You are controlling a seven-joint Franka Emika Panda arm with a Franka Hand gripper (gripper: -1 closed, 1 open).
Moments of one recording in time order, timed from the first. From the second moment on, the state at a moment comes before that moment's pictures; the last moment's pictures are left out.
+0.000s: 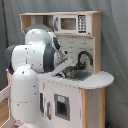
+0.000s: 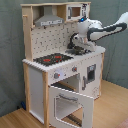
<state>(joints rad) -1.79 0.06 2.21 -1.90 -0.45 1.77 -0.21</state>
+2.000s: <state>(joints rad) -1.77 0.15 2.34 -1.85 -0.37 1.71 -0.08</state>
